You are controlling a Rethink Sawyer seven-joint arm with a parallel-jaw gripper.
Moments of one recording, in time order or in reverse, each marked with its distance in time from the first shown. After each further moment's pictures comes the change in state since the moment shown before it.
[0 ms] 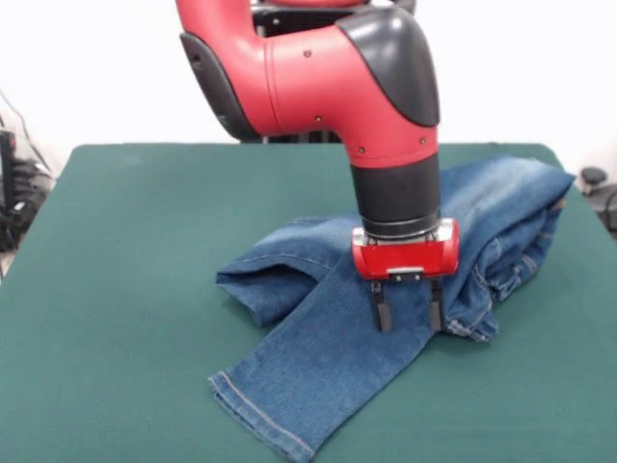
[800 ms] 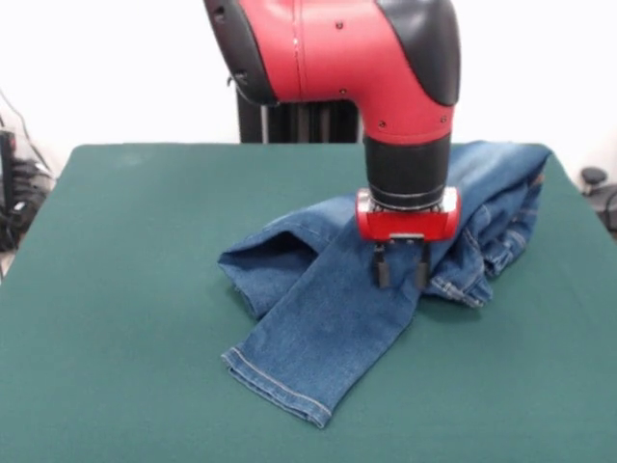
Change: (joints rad) arm 0.114 -0.065 -0.119 0.000 0.002 0.191 0.000
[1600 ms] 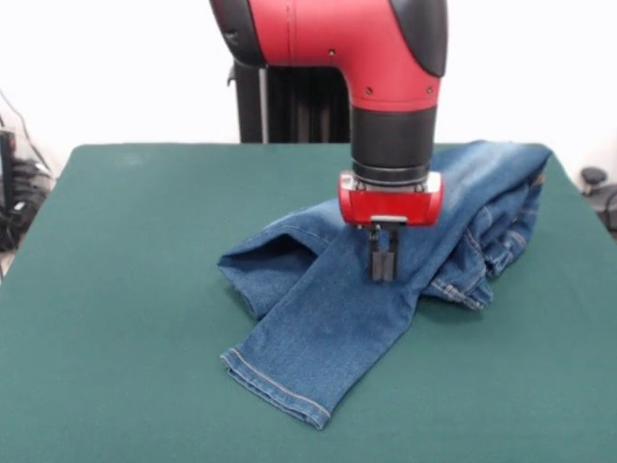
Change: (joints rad) arm 0.024 -0.057 -0.070 0.082 0.007 -0.184 0.000
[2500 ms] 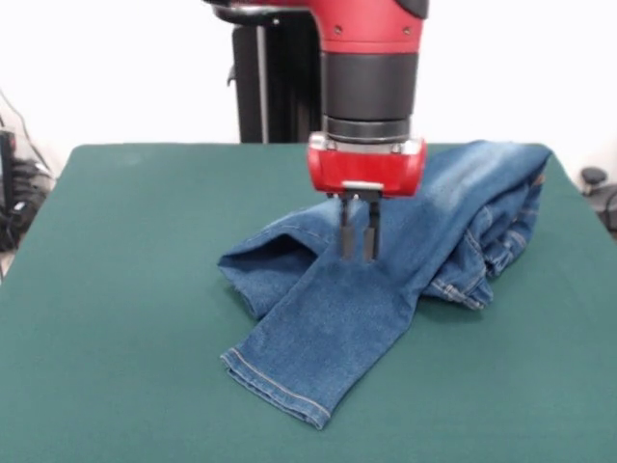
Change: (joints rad) arm -0.043 -0.111 -0.001 -0.003 0.060 0.045 0.000
